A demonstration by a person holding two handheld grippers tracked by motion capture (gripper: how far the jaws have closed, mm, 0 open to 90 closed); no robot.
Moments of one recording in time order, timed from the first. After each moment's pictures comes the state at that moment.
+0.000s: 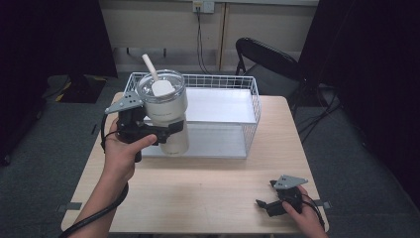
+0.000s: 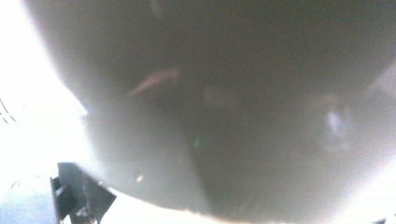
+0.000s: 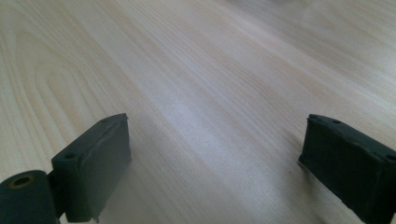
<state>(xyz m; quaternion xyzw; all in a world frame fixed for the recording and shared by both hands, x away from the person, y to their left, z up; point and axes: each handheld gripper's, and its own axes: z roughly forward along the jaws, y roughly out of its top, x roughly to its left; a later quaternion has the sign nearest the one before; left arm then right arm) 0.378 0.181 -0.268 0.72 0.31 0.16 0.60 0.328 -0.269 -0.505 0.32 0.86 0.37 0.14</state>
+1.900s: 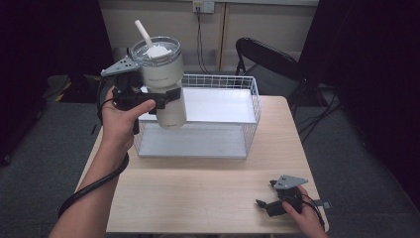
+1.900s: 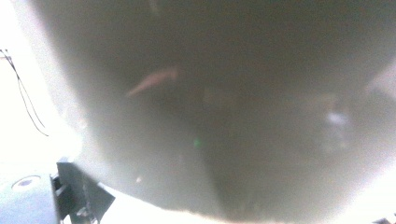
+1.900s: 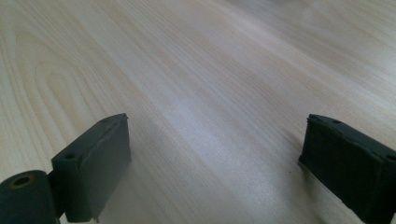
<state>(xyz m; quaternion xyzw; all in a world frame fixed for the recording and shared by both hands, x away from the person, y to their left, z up) 0.420 0.184 -0.220 0.71 0.33 0.18 0.59 0.328 -0.268 -0.505 0.32 0.86 0.37 0.14</state>
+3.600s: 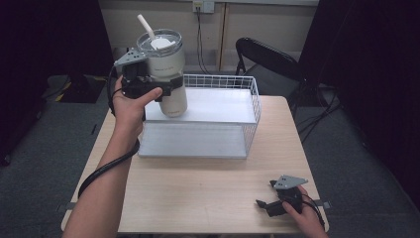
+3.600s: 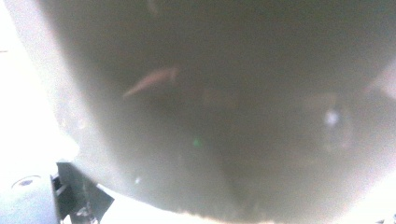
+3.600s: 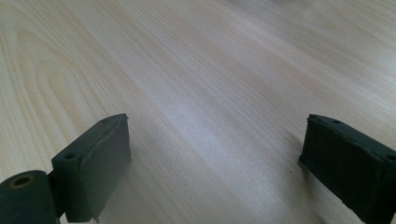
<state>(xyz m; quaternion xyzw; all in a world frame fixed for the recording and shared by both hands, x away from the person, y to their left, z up) 0.463 0.179 -0.230 0.70 0.35 0.22 0.59 0.328 -0.269 -0.505 0.32 0.86 0.37 0.14</state>
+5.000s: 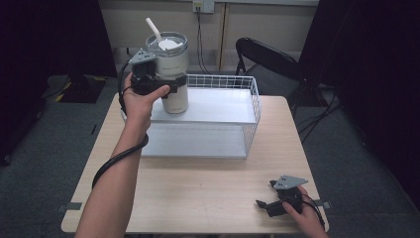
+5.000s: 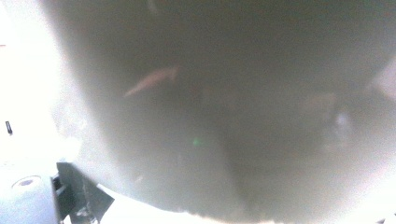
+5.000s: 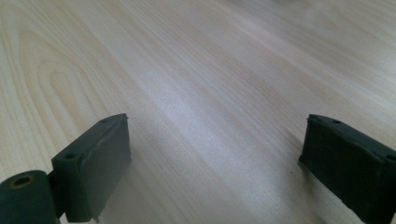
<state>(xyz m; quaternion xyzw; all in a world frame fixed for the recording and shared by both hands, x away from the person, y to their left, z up) 0.494 0.169 -0.249 0.70 0.37 0.24 0.56 0.328 -0.269 -0.505 0.32 0.86 0.37 0.14</state>
